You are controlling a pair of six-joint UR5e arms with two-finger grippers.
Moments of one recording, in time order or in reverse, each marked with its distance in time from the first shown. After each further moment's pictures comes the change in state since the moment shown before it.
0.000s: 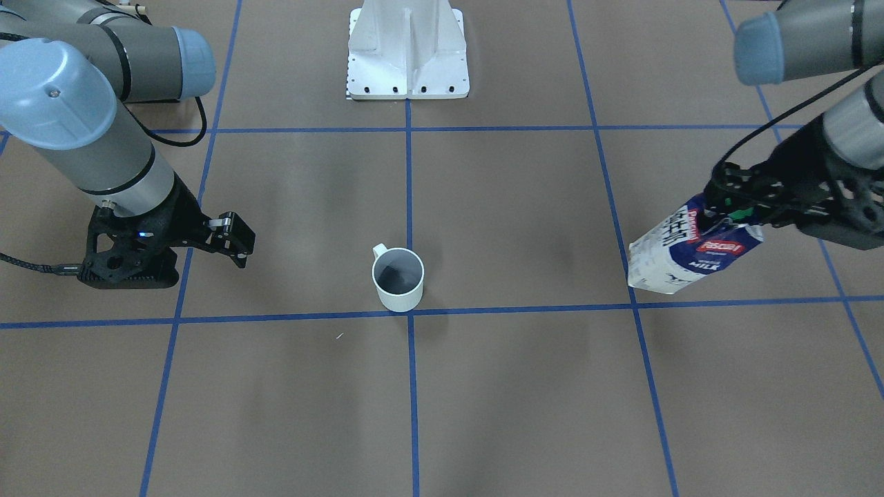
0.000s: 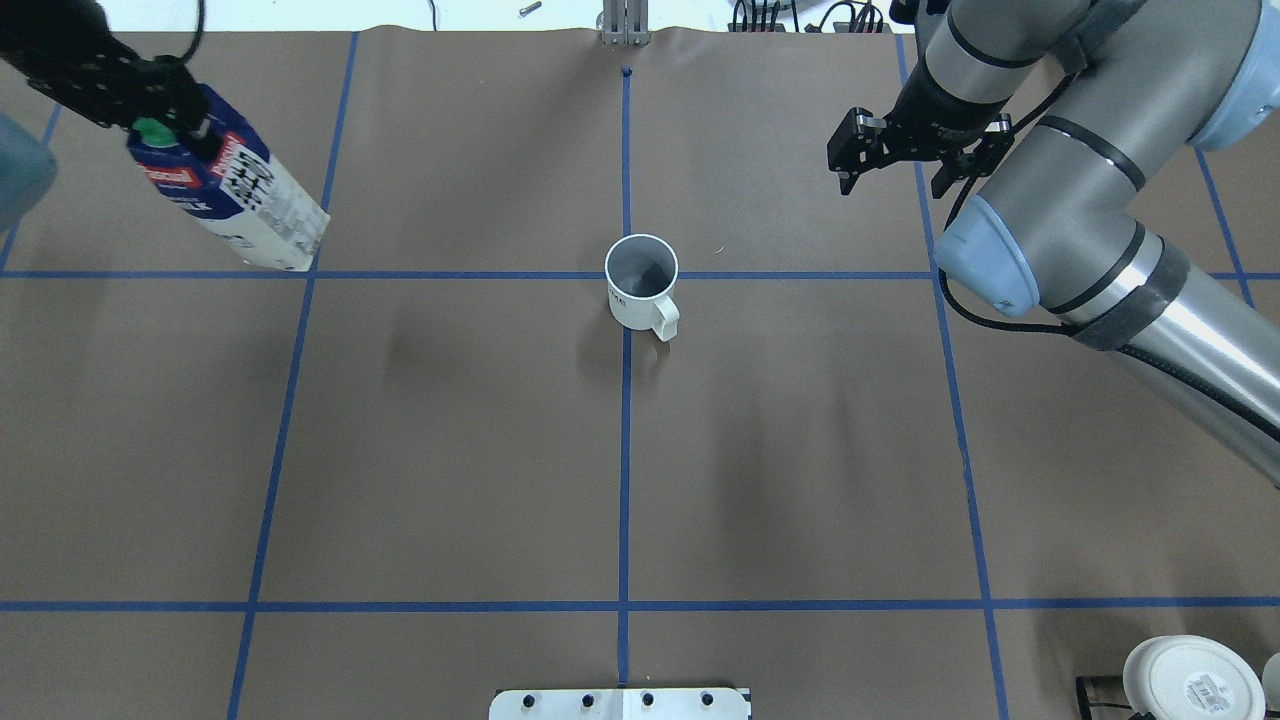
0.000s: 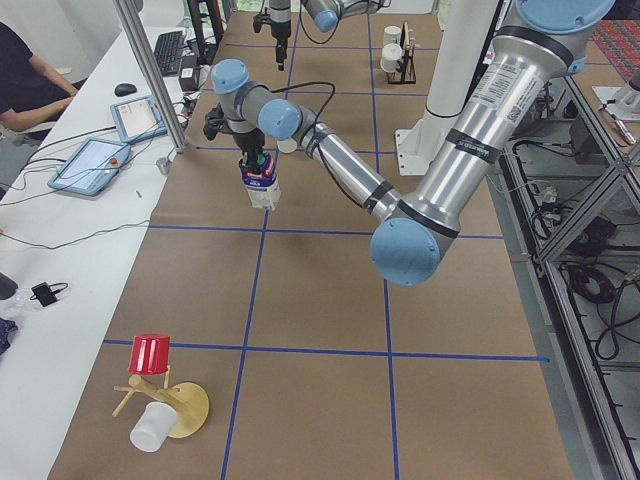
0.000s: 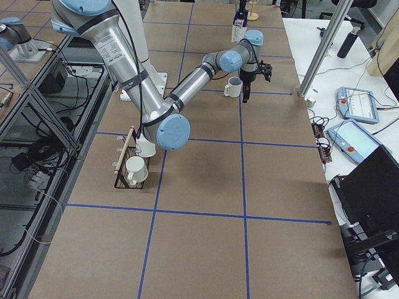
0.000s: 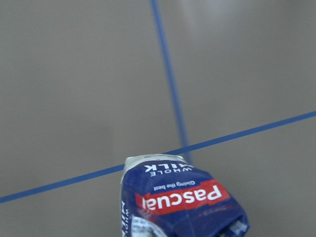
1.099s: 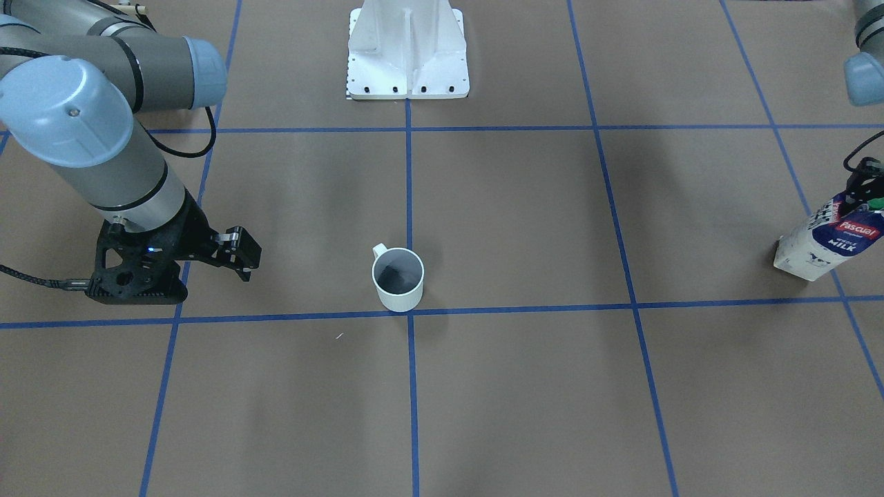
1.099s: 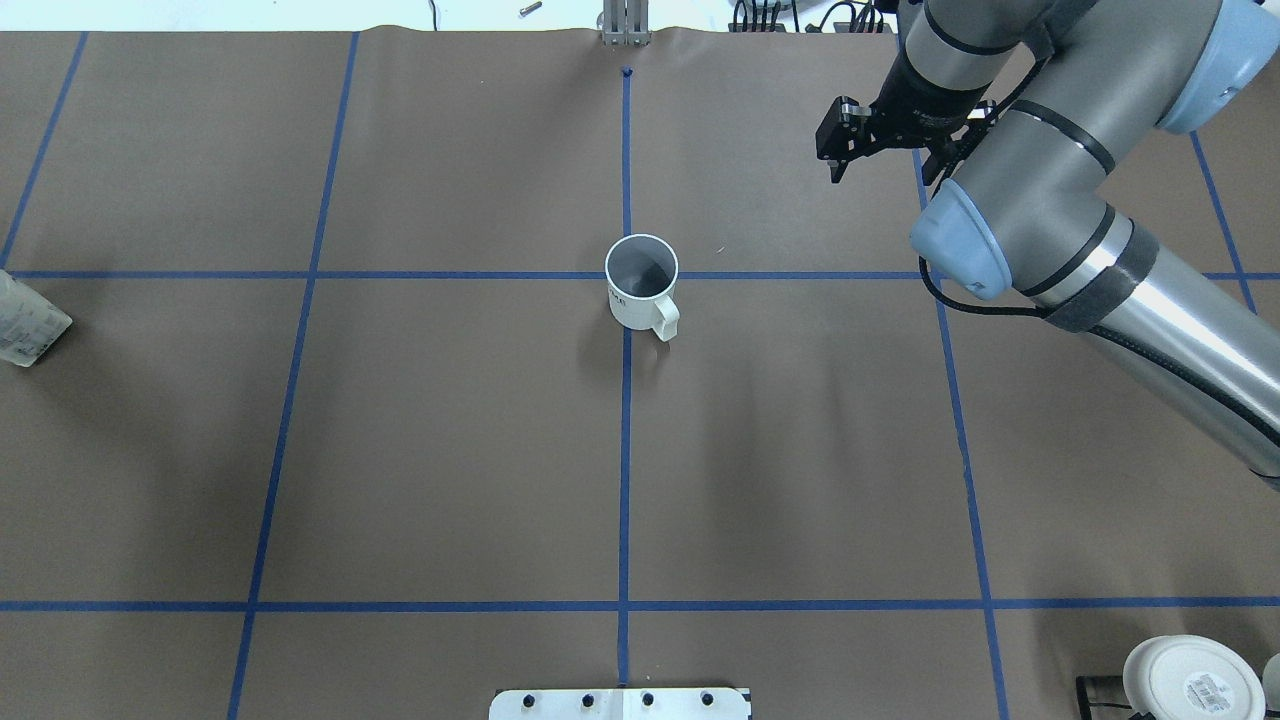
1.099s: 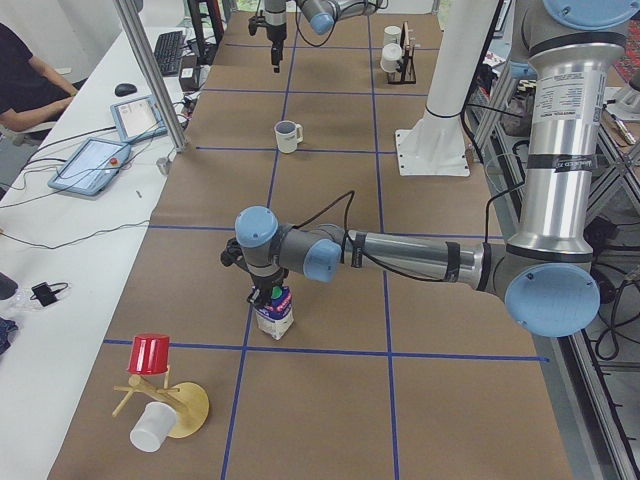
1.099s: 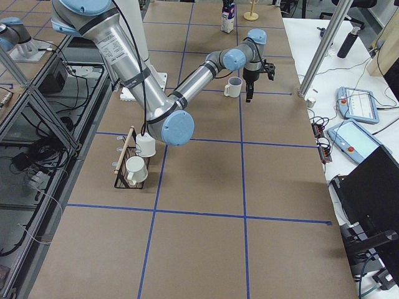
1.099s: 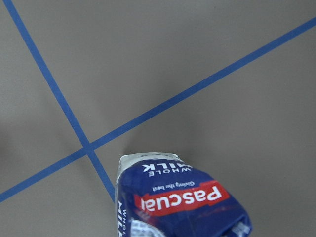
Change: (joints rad) left arm -0.230 0.496 0.131 -0.322 0.049 0.720; right arm -0.003 0.050 -0.058 -0.007 -0.026 -0.002
